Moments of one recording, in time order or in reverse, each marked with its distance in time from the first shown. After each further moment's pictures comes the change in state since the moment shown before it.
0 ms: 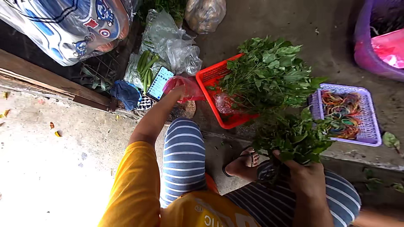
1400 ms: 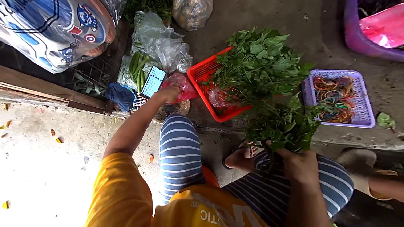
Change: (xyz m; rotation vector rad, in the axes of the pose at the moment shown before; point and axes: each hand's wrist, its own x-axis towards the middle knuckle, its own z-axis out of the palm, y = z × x) left_hand -0.020 -0.006 -0.008 0.331 -0.064 0.359; right_hand -0.004 -0.007 -0.006 -0.033 -0.021 -0.043
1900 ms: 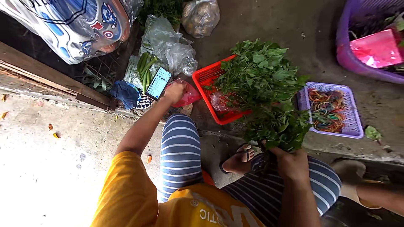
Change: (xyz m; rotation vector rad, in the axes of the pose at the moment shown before) left_hand -0.008 0.004 0.012 -0.247 0.349 -0.129; right_hand 0.002 -0.002 0.008 -0.009 -0.010 -0.025
